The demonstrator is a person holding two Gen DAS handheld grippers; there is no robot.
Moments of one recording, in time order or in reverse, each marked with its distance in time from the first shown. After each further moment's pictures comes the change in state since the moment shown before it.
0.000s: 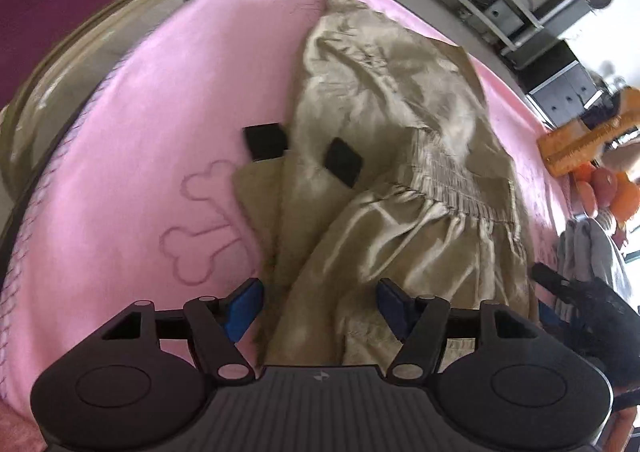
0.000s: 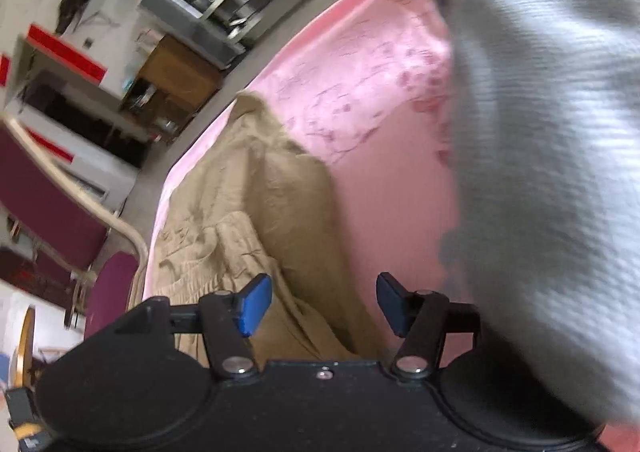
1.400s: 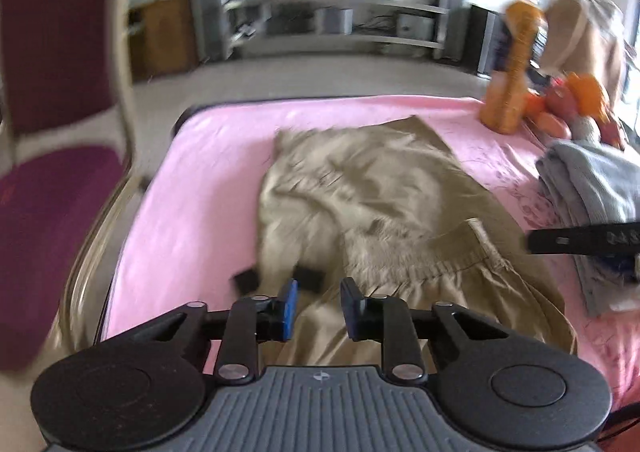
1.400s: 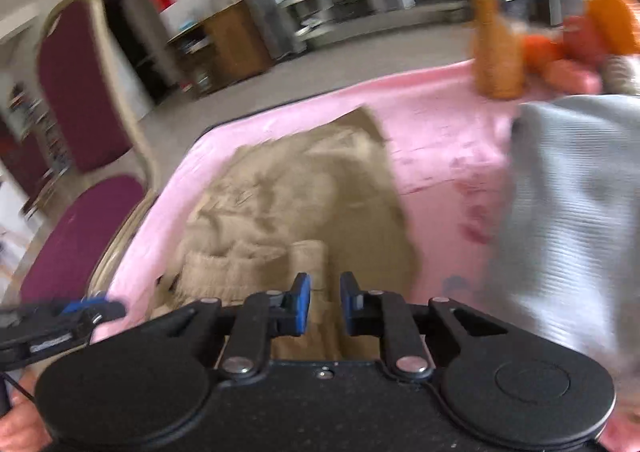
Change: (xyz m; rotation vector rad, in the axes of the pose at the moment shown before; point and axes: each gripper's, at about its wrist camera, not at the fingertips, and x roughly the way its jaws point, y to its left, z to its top) left arm -0.038 -0.099 -0.039 0.564 -0.333 0.175; right arm -0.053 0.064 -0.011 -0.416 -0.011 -0.056
